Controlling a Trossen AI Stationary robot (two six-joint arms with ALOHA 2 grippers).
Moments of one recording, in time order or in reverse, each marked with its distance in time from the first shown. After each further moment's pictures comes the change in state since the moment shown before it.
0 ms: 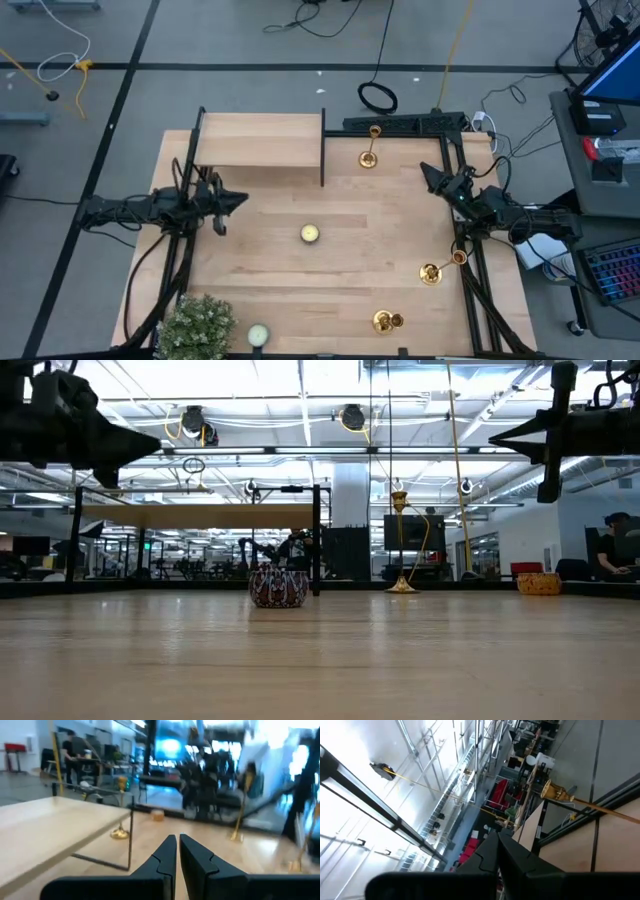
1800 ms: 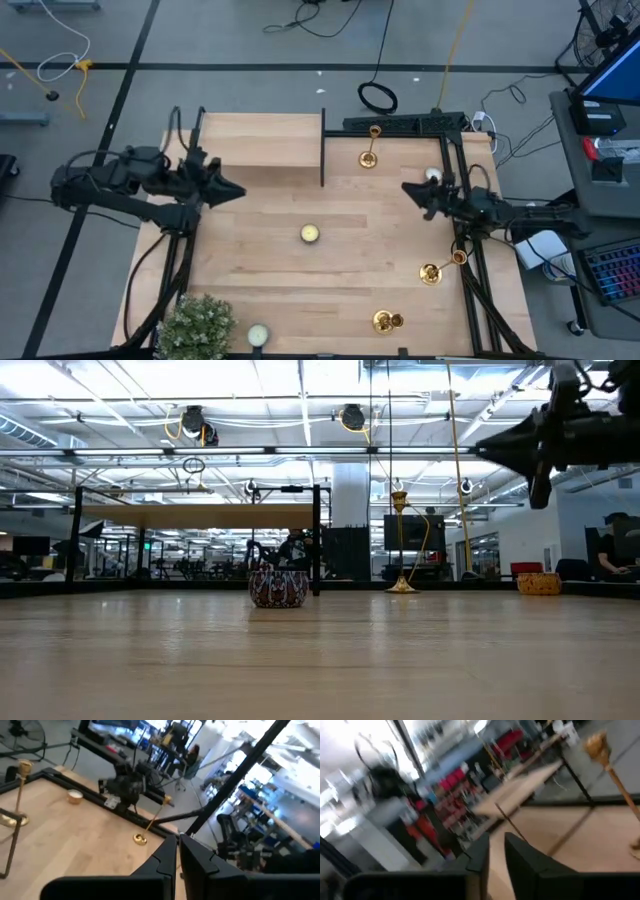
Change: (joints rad) left arm -0.042 0.669 0.959 -0.469 0.264 -0.420; right arm 0.001 0.172 0.009 -0.047 -0.316 -0.451
